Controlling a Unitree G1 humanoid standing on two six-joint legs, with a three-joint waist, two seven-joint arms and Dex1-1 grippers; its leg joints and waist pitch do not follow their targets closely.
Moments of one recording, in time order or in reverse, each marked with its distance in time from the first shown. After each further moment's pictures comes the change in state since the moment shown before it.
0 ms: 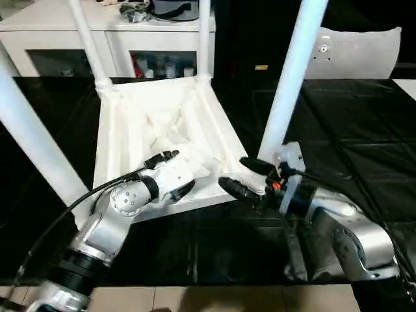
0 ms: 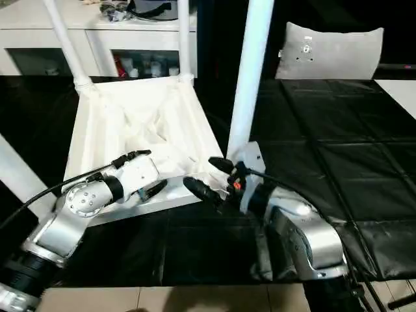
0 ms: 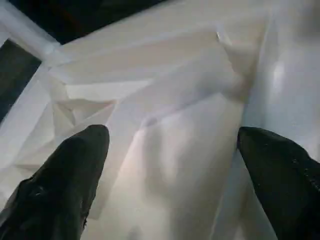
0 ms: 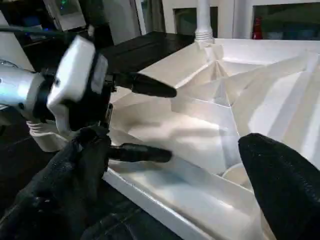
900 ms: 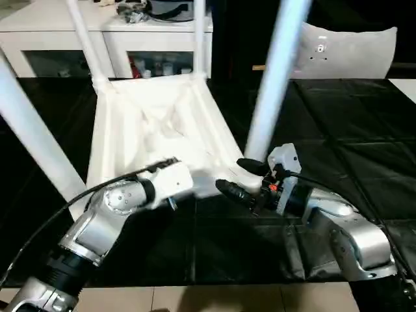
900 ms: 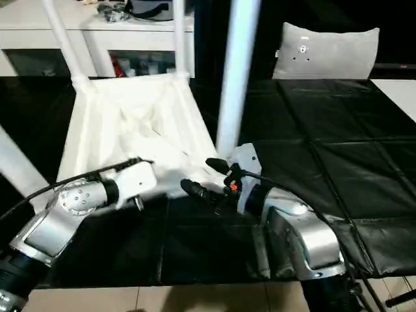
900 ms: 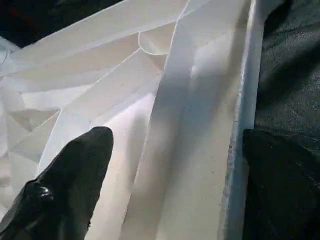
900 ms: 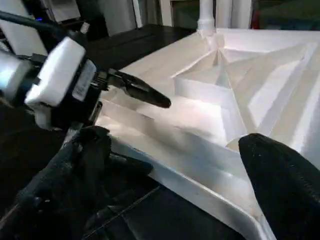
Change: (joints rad) left arm -0.018 0.102 -0.088 -0.022 0.018 0.050 -0.127; right arm -0.003 0.020 0.046 0.033 -0.045 -0.026 -0.030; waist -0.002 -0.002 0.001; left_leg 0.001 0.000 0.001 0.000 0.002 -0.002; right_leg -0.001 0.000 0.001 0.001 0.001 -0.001
